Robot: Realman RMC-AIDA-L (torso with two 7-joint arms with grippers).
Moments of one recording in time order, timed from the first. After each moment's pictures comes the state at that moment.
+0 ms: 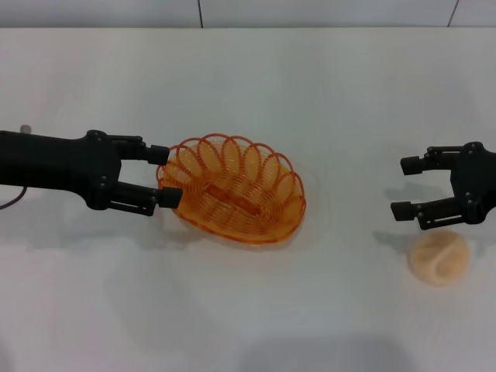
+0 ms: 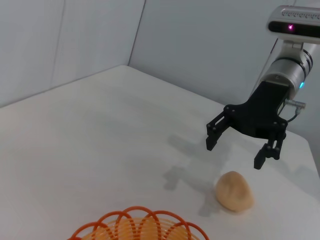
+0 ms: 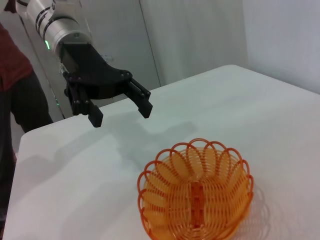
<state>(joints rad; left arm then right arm) -0.56 -1.93 0.83 0.73 2.00 1.77 -1.59 0.47 2.01 -0.88 -0.94 -2.00 -1.67 1.56</state>
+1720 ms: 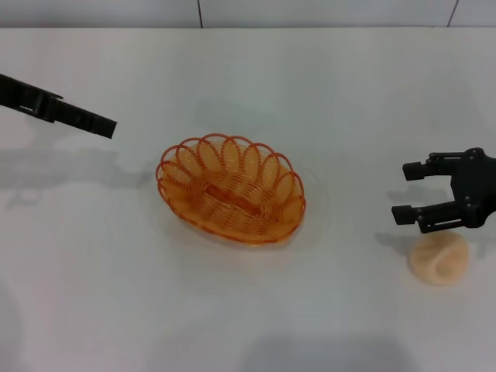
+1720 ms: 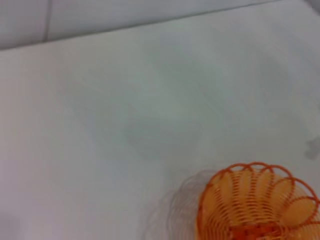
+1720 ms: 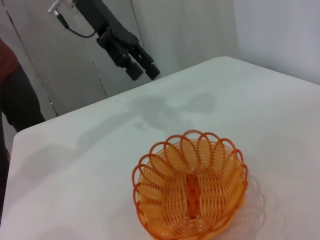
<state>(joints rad) -0.74 -1.85 0.77 0.94 2.39 1.75 -2.29 0.46 2.01 -0.89 -0.94 -2.01 -1.65 1.59</state>
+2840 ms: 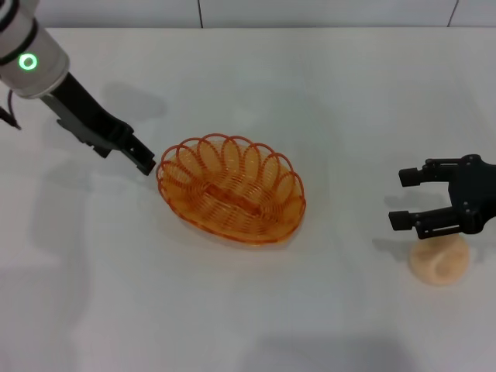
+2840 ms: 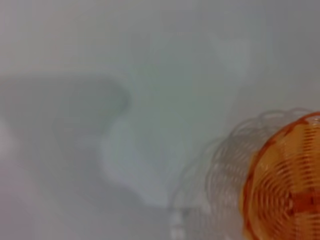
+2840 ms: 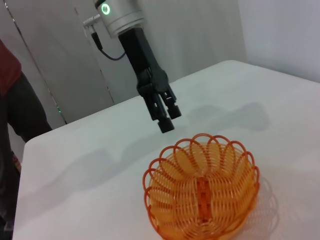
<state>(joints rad) -1.01 -1.95 0.96 0.72 2.78 1.59 -2.56 0.46 2.01 -0.89 -0.92 -1.99 -1.67 1.59</state>
